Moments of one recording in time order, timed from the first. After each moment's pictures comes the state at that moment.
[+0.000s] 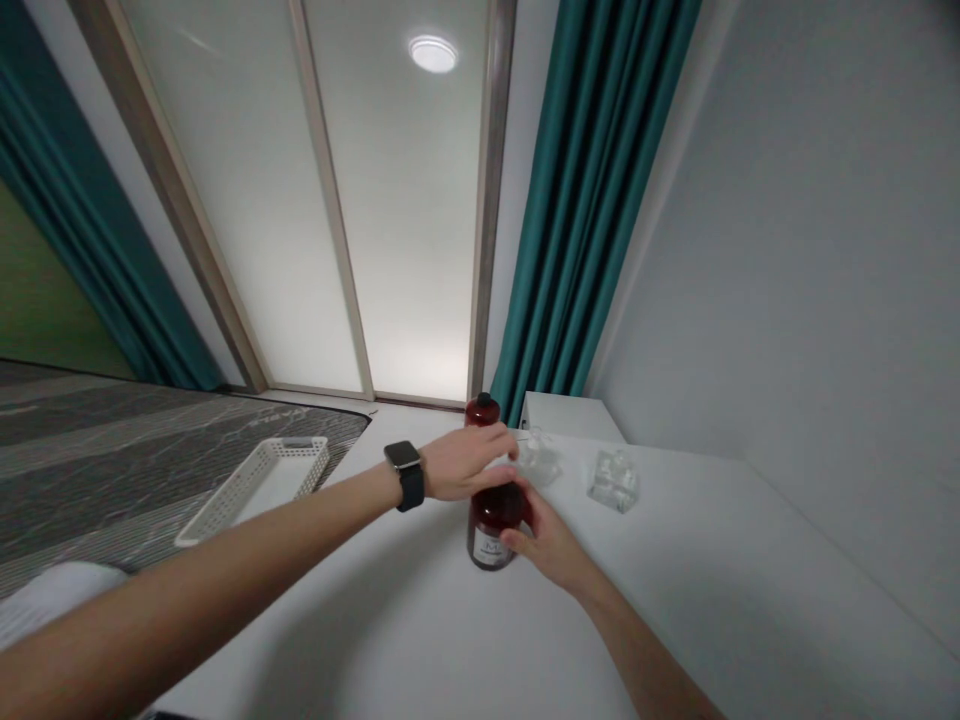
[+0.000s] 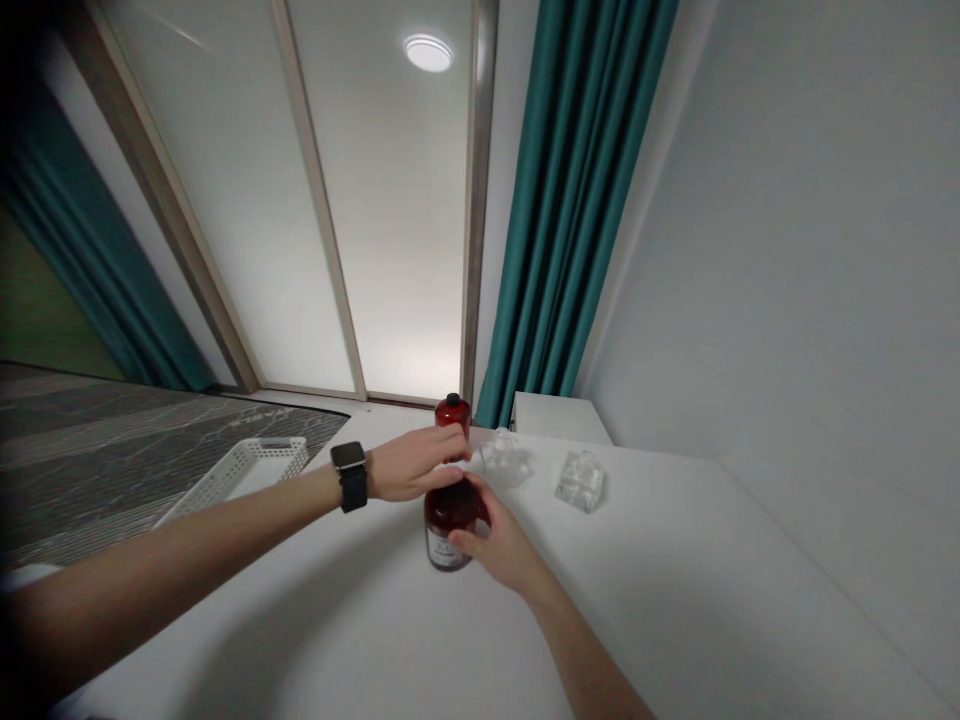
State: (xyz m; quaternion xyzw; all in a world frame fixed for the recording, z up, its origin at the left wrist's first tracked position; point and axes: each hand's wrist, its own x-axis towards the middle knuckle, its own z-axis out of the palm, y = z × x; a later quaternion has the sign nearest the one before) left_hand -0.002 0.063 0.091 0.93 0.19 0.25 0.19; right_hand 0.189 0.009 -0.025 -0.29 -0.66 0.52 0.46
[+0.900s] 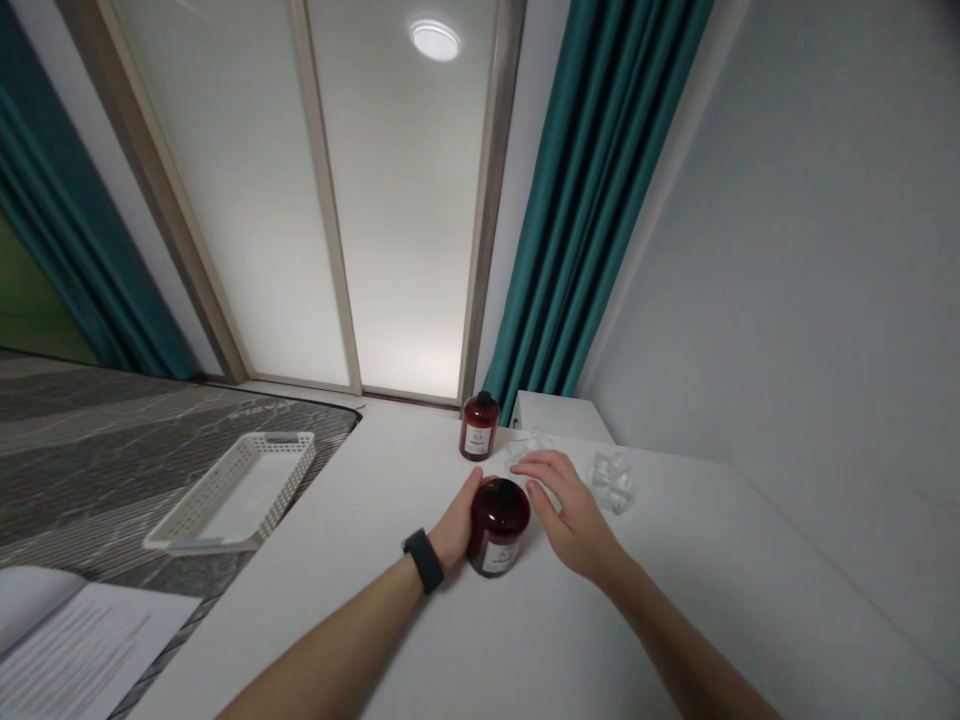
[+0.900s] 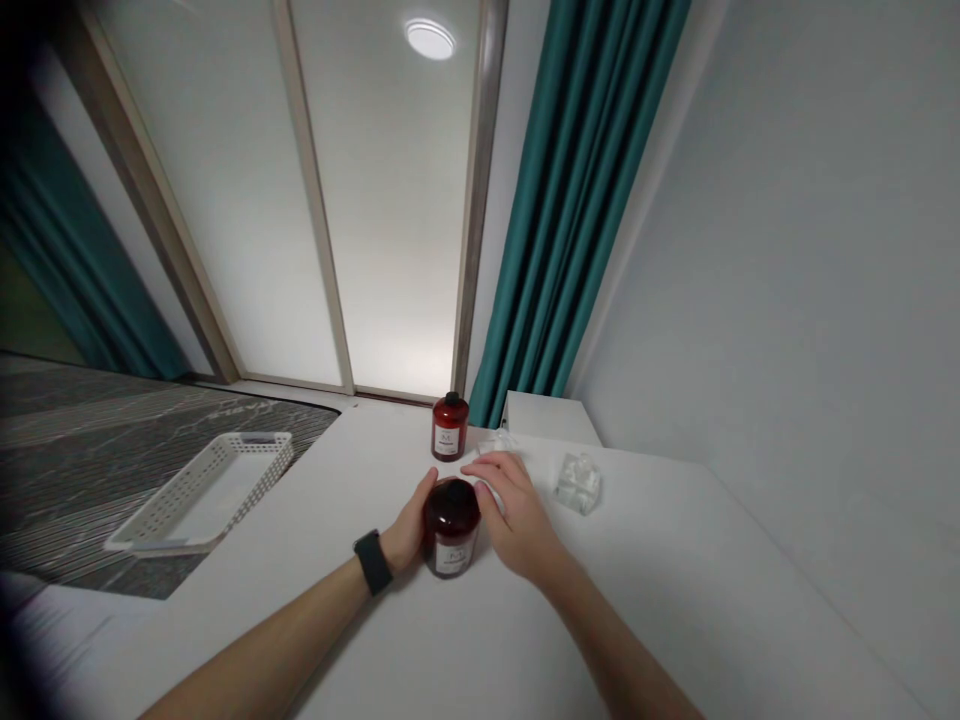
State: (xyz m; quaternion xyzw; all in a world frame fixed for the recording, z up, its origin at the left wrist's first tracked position) left_hand 0.036 0.034 -0.025 0.37 0.28 0.50 0.73; right_hand 0.201 0.005 0.048 -0.38 -0.80 0.15 0.44
